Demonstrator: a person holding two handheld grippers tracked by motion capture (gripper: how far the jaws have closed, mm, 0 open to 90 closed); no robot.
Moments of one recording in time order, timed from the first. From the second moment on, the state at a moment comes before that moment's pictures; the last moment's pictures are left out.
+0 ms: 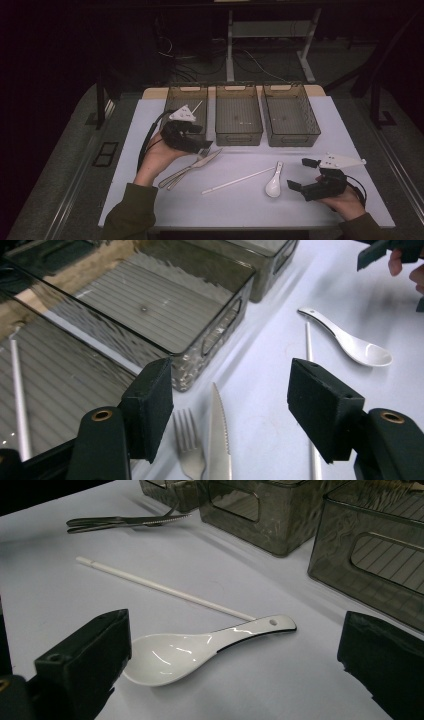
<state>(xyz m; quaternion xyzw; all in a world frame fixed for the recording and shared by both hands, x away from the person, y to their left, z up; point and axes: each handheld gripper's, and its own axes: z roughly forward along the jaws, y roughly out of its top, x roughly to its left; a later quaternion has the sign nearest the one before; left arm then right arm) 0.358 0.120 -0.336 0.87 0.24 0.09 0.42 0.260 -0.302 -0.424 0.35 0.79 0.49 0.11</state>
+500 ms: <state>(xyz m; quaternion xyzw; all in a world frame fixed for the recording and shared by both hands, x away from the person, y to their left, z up) 0.335 0.074 -0.365 0.90 0.19 0.06 0.39 0.260 -0.304 -0.424 0.35 0.79 0.48 0.12</state>
